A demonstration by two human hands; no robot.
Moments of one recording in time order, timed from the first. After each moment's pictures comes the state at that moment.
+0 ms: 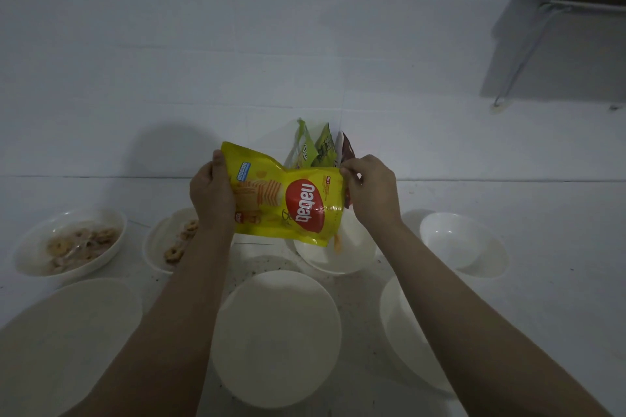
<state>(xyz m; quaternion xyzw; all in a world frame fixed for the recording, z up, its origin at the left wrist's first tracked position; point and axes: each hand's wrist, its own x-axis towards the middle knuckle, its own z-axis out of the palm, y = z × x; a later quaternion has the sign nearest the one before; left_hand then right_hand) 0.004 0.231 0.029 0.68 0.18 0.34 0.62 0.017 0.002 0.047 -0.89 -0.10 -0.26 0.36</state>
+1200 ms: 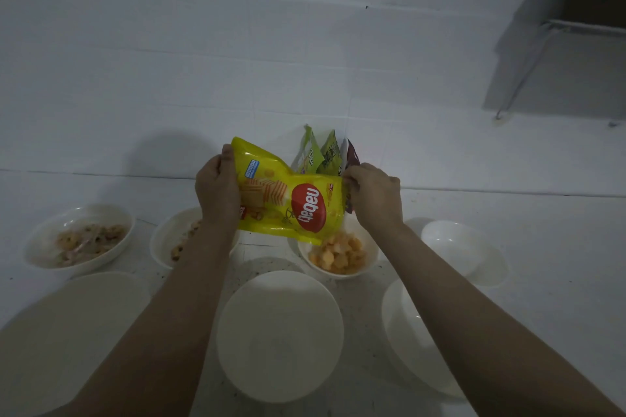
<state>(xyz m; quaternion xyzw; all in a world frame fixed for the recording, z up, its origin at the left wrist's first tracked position) -0.001 0.236 0.041 0.71 0.15 0.36 0.59 0.018 0.005 0.049 -0.94 -0.09 -0.24 0.22</state>
